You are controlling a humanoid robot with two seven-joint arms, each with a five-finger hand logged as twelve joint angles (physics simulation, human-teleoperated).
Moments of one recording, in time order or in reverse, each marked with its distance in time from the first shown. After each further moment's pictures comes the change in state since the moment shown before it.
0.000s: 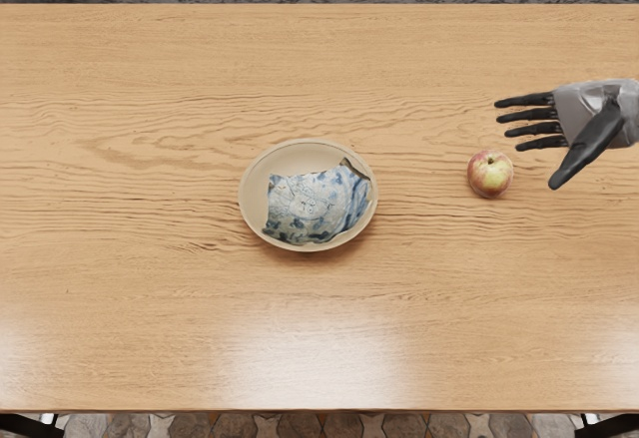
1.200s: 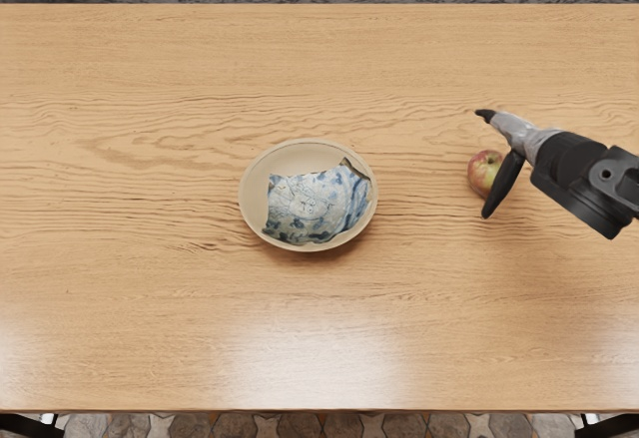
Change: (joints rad) left arm 0.000 0.000 0.000 0.000 0.000 0.000 0.000; right arm -0.152 0.299 -0.036 0.258 -0.916 -0.832 -0.083
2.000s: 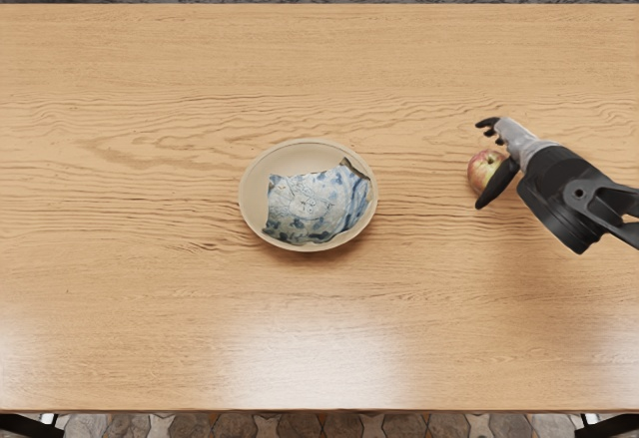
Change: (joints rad) left arm 0.000 0.000 0.000 0.000 0.000 0.000 0.000; right arm -0.050 0.076 -0.009 -0.077 -0.034 -0.137 0.000
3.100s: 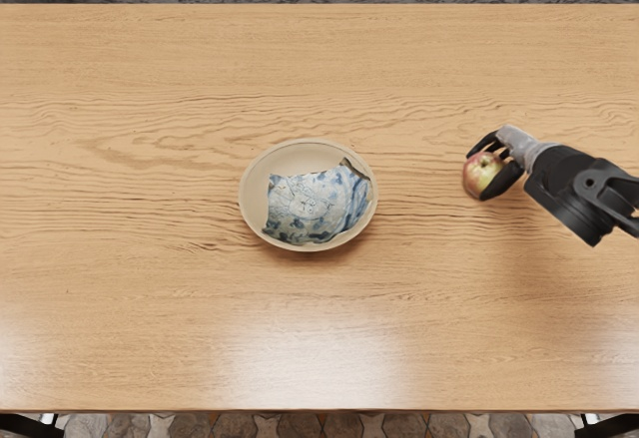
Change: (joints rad) left arm 0.000 0.000 0.000 0.000 0.000 0.000 0.000; right arm 0.006 -0.011 0.016 -0.029 0.046 0.102 -0.002
